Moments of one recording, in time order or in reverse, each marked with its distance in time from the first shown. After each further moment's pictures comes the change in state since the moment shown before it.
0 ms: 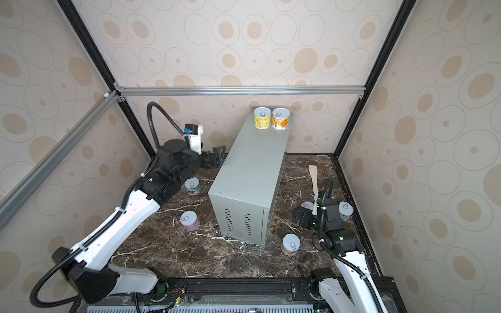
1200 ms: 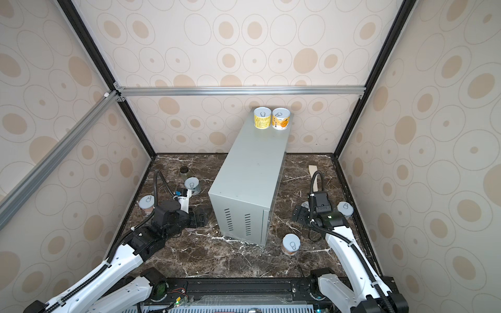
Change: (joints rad) left arm -0.014 -0.443 -0.732 -0.090 0.101 -0.240; right arm 0.002 0.282 0.031 -0.019 0.081 0.071
